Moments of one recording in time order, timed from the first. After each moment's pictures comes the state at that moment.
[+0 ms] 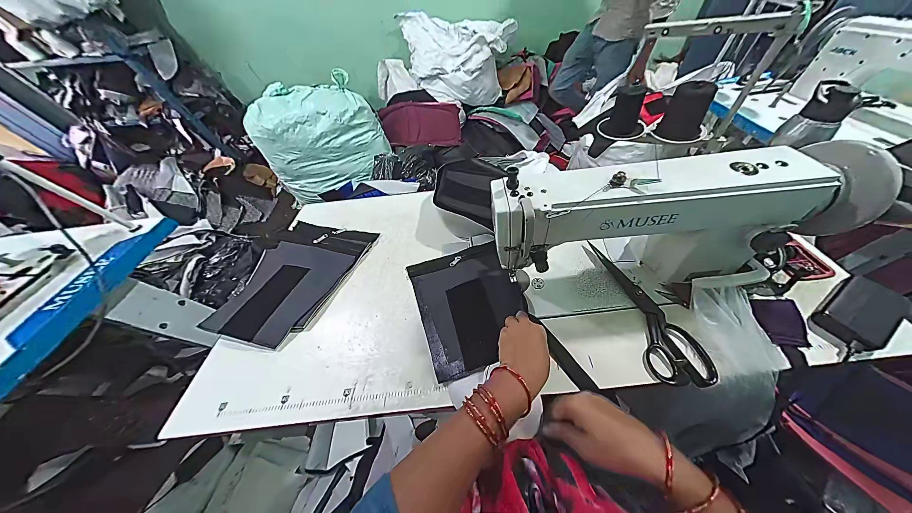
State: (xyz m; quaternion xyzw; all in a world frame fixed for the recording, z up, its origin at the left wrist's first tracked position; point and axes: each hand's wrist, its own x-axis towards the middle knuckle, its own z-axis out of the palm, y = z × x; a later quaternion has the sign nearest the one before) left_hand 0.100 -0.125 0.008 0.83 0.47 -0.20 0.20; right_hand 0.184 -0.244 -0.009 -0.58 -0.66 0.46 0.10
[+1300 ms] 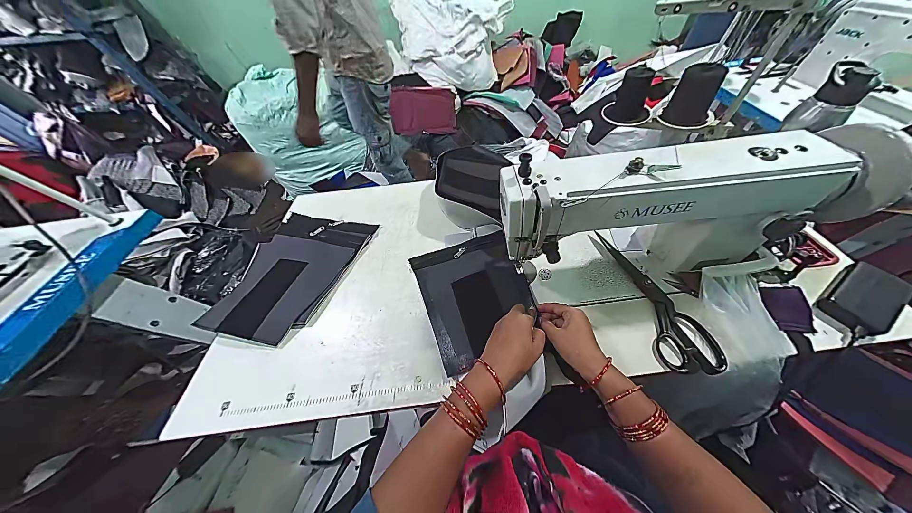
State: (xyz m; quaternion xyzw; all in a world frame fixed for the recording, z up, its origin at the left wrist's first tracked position) left_hand 0.052 -0.094 -0.014 0.86 0.38 -0.04 0.35; right_hand 0.175 -0.157 -0.056 -0.72 -0.41 0.35 0.43
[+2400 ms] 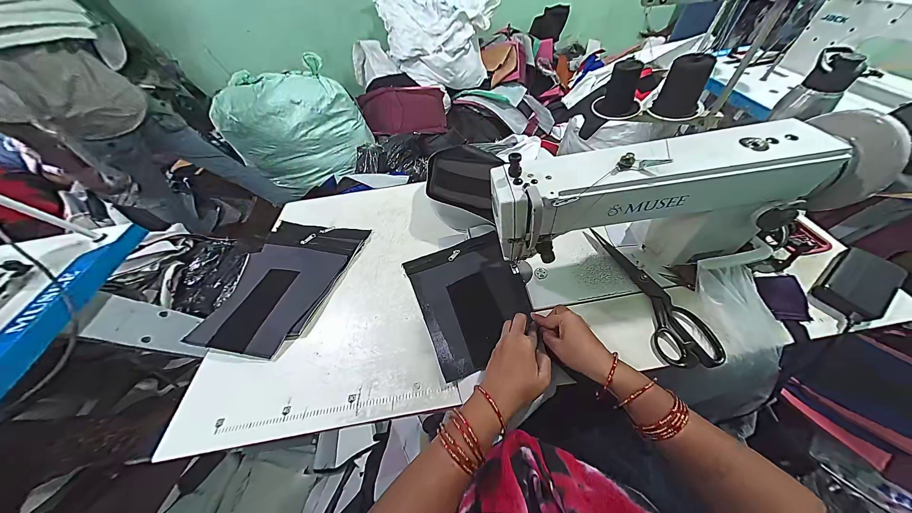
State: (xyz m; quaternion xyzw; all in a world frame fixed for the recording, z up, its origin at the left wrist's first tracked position) left_hand 0.037 -0.121 -0.035 0.89 0.32 0.05 0.30; right_hand 0.183 -0.165 -0.032 -0.72 -0.55 0.35 0.25
